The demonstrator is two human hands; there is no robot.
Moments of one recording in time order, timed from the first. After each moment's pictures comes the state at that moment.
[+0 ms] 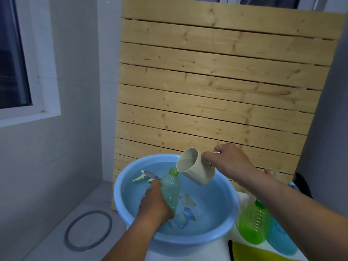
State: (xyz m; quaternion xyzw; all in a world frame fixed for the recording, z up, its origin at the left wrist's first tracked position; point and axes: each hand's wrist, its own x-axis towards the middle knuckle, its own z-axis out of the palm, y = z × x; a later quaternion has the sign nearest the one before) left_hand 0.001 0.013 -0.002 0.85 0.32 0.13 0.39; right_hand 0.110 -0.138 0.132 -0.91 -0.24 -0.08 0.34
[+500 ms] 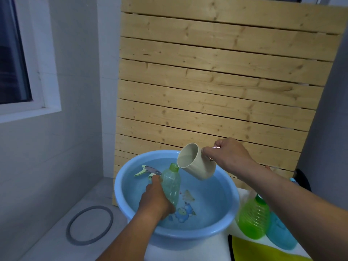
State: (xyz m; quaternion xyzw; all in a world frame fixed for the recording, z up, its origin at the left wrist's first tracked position) left_hand 0.001 0.012 0.001 0.85 0.32 0.12 0.40; right_hand 0.104 -0.137 0.137 -0.91 -0.26 -0.10 0.32
